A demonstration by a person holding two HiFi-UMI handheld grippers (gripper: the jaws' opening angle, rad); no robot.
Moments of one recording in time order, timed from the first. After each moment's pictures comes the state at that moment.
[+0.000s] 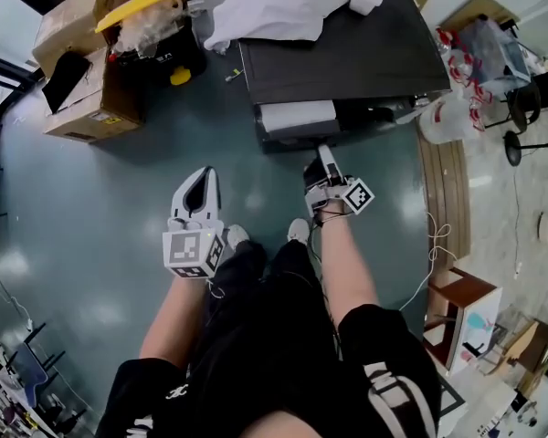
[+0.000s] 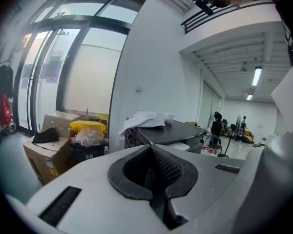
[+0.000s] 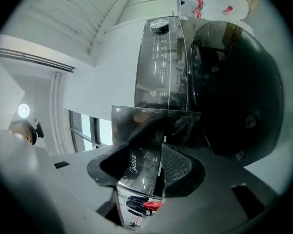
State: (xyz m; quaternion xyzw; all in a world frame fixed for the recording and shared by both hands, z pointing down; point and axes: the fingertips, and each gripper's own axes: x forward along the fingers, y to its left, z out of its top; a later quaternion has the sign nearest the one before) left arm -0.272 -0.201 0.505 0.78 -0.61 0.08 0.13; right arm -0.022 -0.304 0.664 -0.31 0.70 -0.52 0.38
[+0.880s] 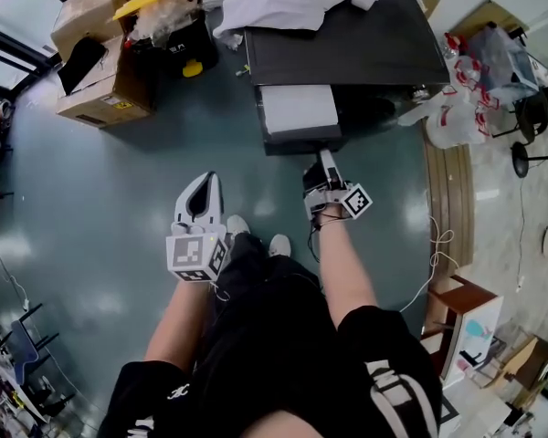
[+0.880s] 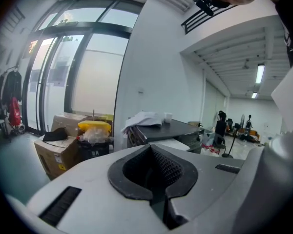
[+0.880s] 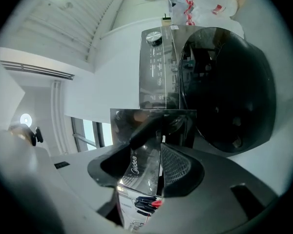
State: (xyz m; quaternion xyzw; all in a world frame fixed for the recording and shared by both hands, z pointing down) left arm -0.243 -0.130 0.495 0.75 -0.64 0.08 0.13; right arm -0.002 -0.249 0.665 -0.29 0.68 -0.54 0.40
